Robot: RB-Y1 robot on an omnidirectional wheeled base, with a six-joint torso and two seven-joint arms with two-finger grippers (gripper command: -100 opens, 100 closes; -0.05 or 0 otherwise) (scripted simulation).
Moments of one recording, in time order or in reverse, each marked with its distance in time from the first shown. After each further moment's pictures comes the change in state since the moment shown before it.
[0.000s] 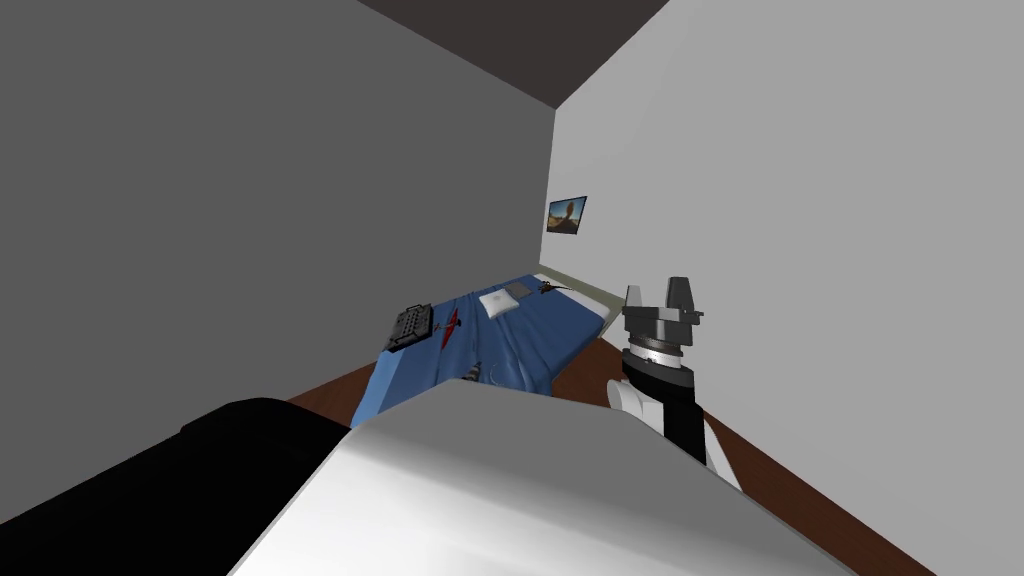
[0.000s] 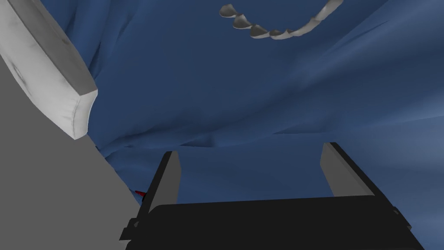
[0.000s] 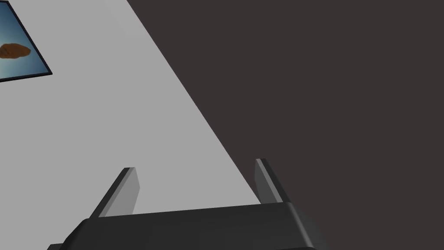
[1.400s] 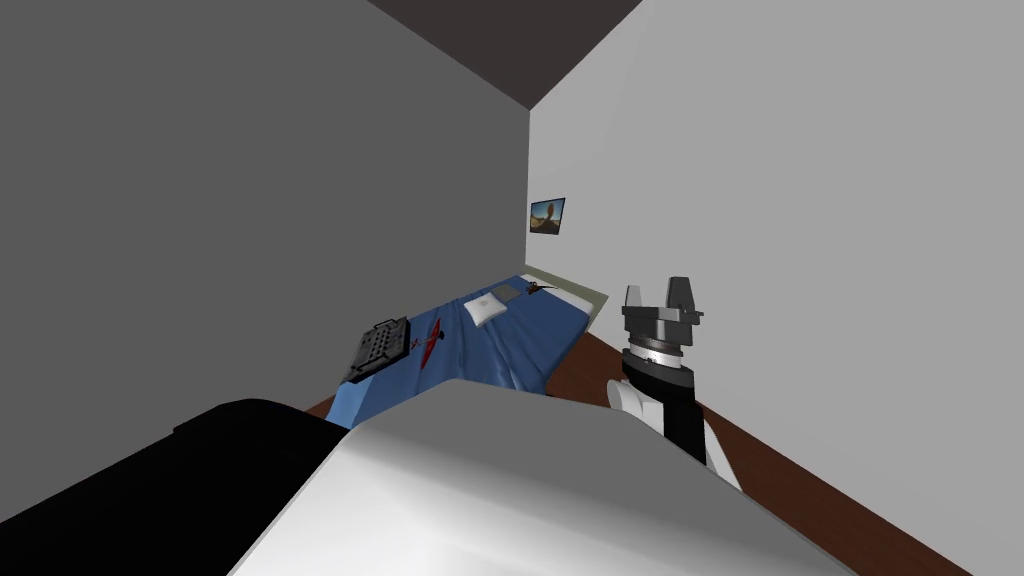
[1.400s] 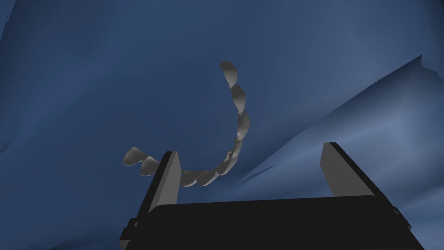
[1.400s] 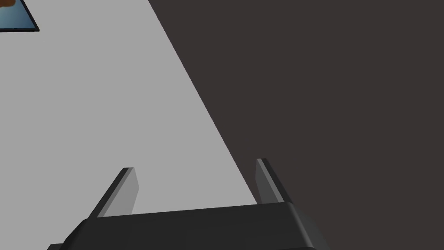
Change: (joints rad) left arm -0.053 -0.172 0.061 0.230 -0.062 0.241 0.019; right arm 0.000 0.000 0.000 0.000 0.000 0.000 0.000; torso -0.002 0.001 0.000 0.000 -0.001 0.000
